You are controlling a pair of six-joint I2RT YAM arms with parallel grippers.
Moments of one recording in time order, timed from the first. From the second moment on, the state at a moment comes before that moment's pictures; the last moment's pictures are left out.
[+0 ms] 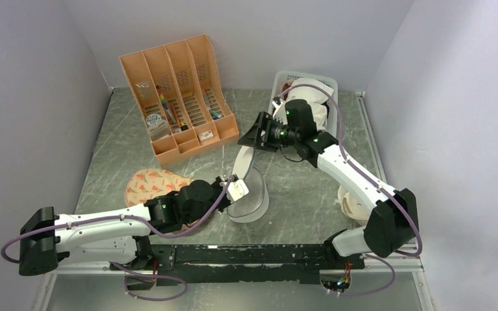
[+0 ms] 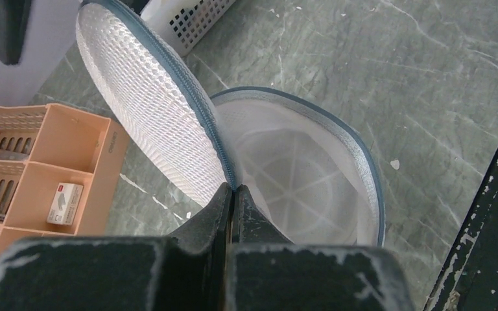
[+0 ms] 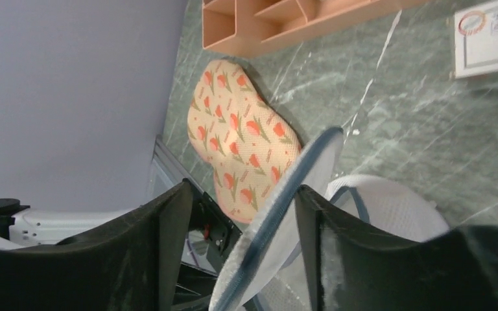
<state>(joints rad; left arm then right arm) -1.22 1.01 0.60 0.11 -0.30 0.25 0.50 1.40 1.15 -0.25 -0.48 0.73</state>
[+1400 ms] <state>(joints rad) -1.25 0.83 0.67 -0.22 -0.54 -0.58 0.56 1.24 0.36 0.39 -0.39 0.90</state>
